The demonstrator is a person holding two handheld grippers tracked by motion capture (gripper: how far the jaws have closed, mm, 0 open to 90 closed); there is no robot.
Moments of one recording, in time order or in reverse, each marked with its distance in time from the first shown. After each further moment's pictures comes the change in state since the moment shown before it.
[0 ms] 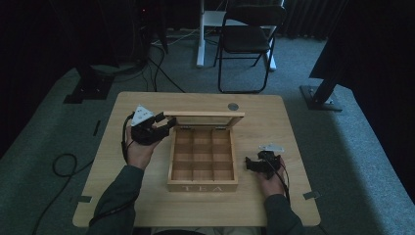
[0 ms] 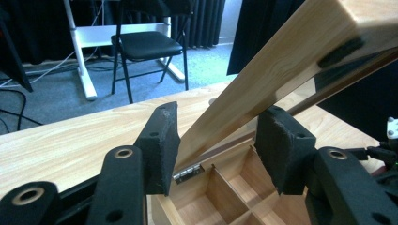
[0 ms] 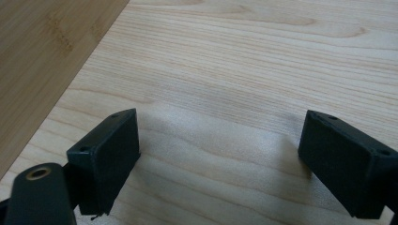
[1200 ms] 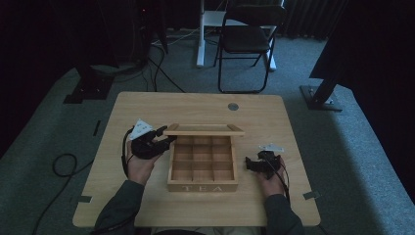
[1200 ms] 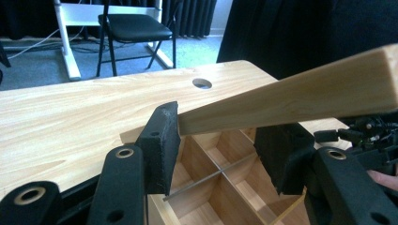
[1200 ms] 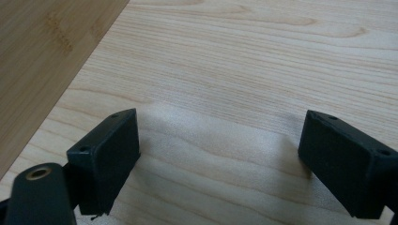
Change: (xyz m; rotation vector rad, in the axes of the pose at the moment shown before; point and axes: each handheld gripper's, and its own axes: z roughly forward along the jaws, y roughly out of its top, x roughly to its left) left arm -0.016 -0.030 -0.014 0.032 -0.032 -0.065; right arm 0.000 0.000 0.000 -0.001 -0.001 0.001
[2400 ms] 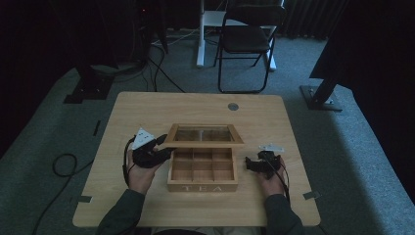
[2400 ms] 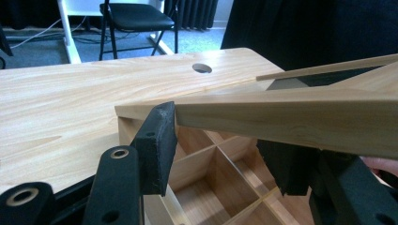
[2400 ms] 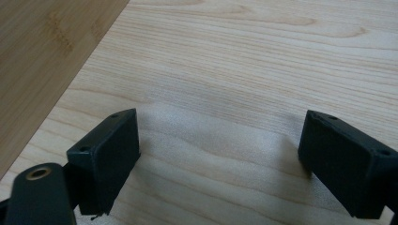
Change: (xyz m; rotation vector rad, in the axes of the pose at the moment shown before) left arm -0.009 -0.023 -0.005 0.026 0.012 -0.010; right arm 0.000 0.000 0.000 0.000 0.000 0.001
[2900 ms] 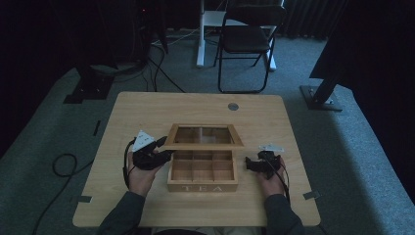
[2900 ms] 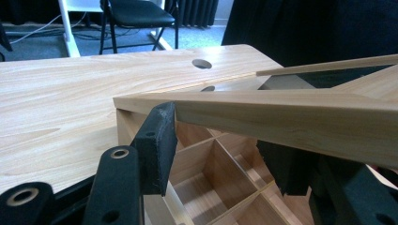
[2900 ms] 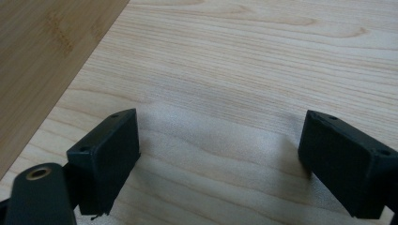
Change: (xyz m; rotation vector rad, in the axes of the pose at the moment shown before) left arm -0.001 -0.004 -0.001 0.002 0.002 -0.007; right arm 0.000 0.000 0.000 0.000 0.000 -0.003
